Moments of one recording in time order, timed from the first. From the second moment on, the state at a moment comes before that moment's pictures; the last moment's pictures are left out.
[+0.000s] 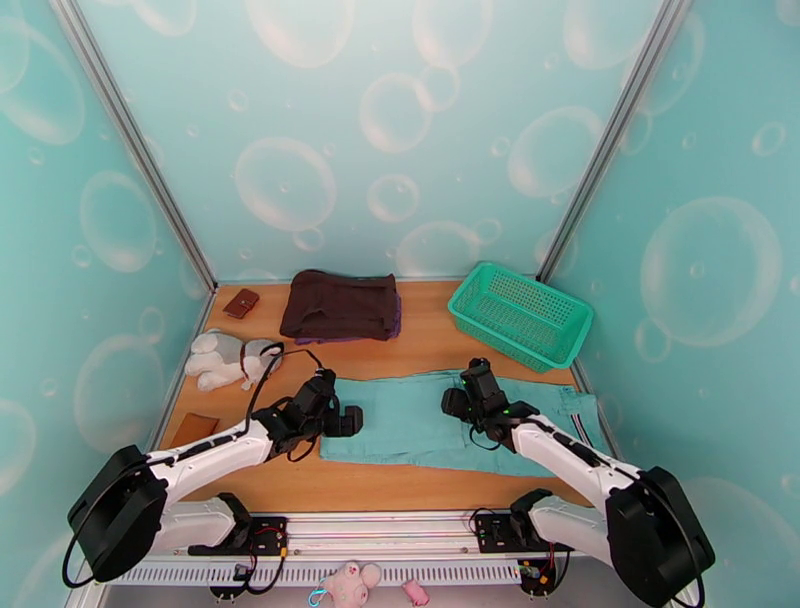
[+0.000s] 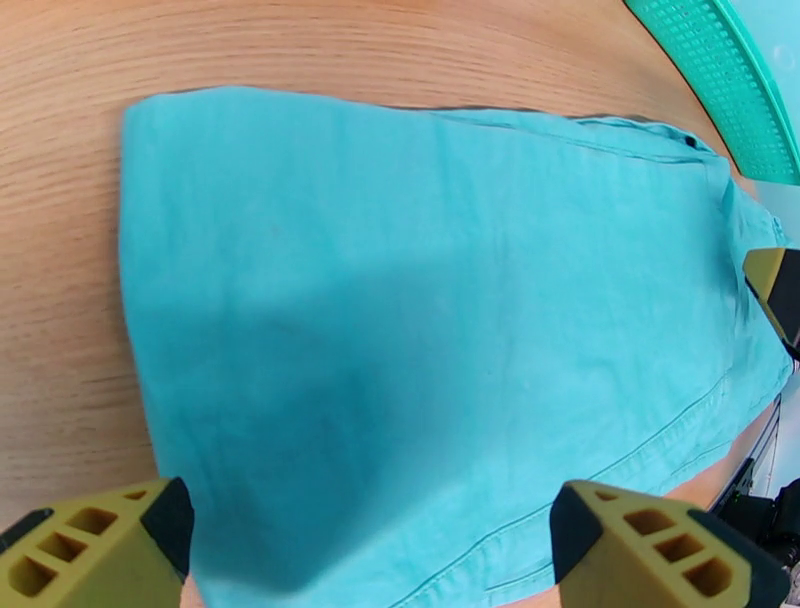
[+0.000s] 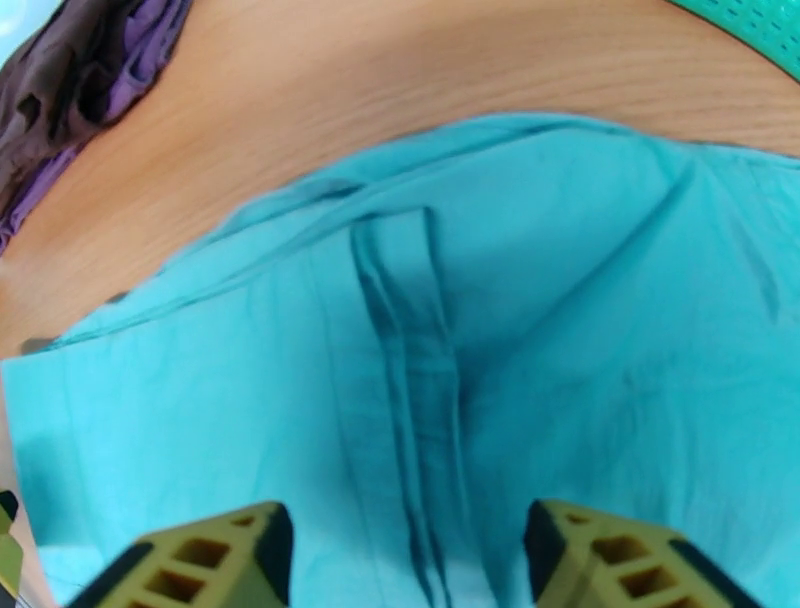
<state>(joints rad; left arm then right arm) -0.74 1.28 0.59 -0.24 -0.04 -0.62 0.41 1.20 0.53 -0.31 0.11 0.61</state>
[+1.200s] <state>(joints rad) -0.66 0.99 0.44 -0.24 -0.08 -0.62 0.62 1.32 0.75 -0.44 0.16 0.65</state>
